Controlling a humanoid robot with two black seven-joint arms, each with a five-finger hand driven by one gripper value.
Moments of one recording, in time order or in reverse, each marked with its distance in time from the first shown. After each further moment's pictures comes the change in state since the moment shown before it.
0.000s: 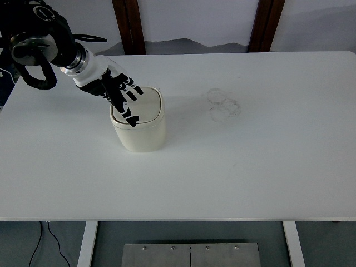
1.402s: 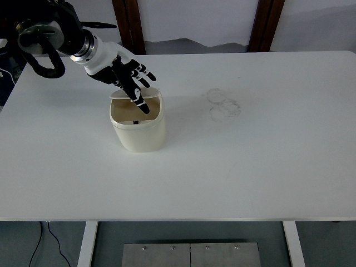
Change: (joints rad) left arm 0.010 -0.013 -0.095 0.064 0.000 -0.009 -0.003; right arm 0.000 0.000 0.000 0.000 -0.002 0.000 0.000
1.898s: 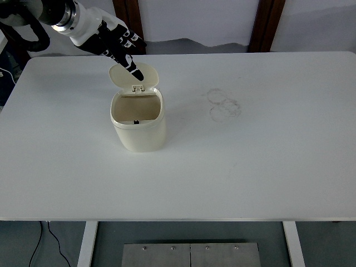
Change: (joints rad) left arm 0.004 0.041 -0.063 0.100 0.000 0.003 -0.001; right arm 0.000 0.000 0.000 0.000 0.001 0.000 0.000
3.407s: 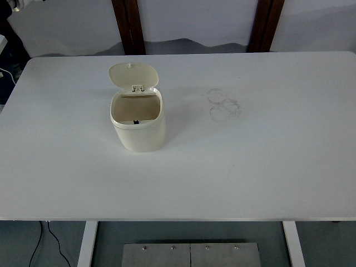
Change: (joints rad) left arm 0.638 0.039 -0.836 0.414 -0.019 0.083 -0.595; right arm 0.000 0.000 0.003 0.000 0.003 0.000 0.003
